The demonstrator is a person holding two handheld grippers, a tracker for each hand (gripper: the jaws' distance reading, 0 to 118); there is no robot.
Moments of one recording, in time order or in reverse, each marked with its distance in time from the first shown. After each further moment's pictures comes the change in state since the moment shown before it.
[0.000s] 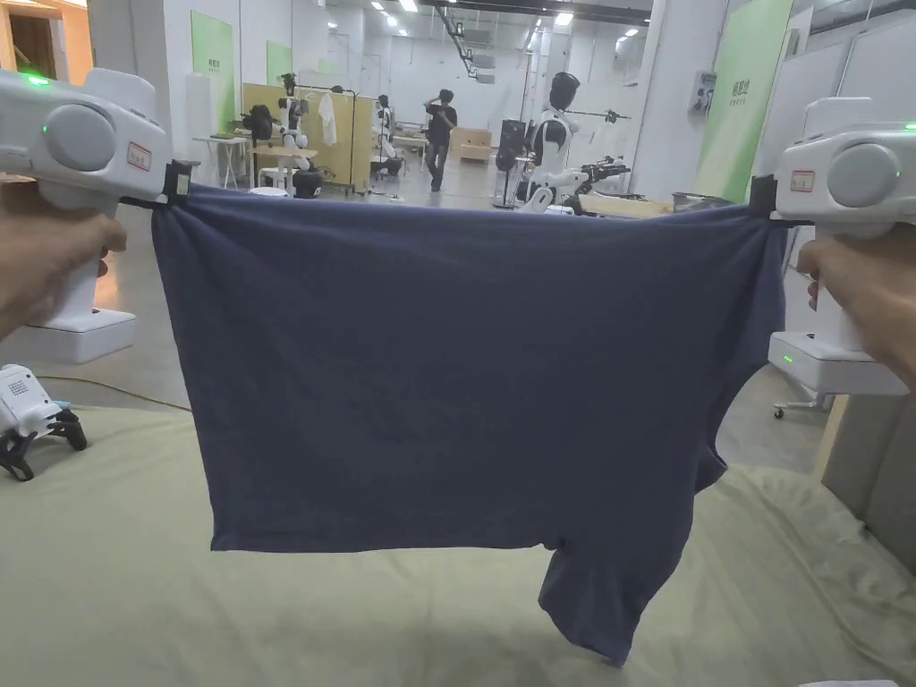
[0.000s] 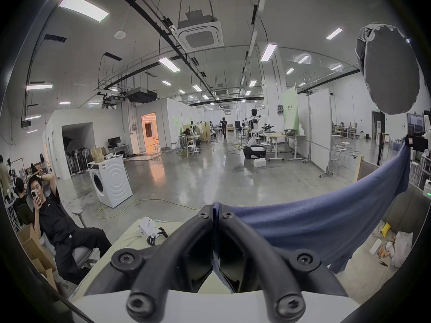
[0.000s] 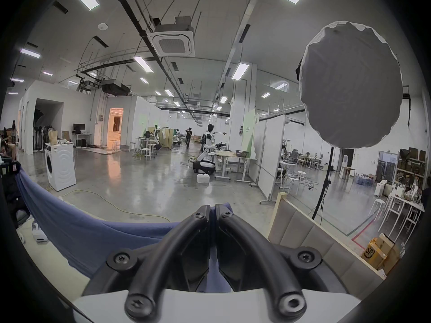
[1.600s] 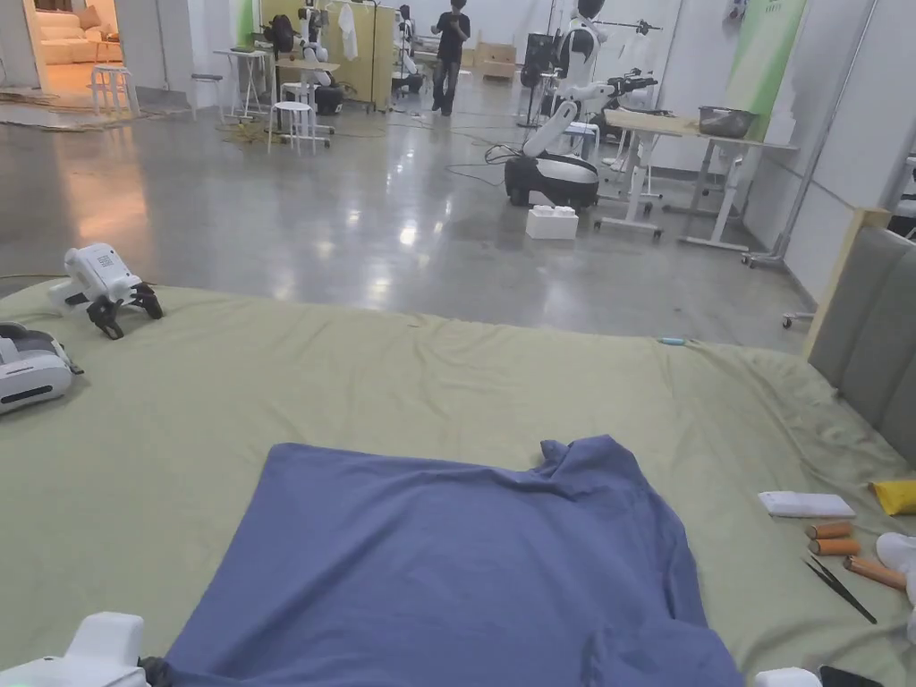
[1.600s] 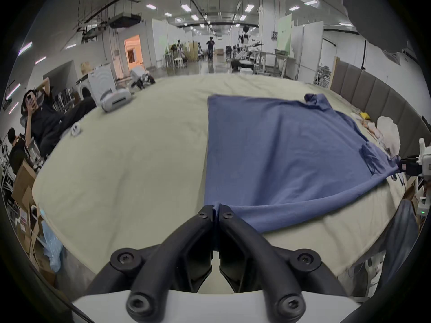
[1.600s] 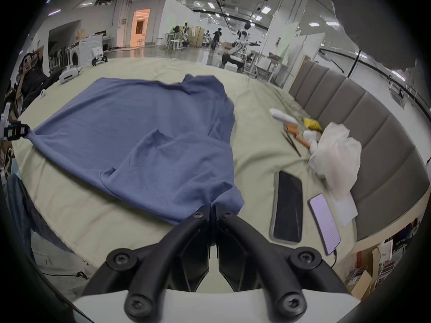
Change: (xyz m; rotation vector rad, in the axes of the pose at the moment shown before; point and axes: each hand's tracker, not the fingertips) left arm 0.009 -0.525 0.285 -0.587 -0.116 0.056; right arm 0.011 -0.503 0.328 -0.701 0.162 0.209
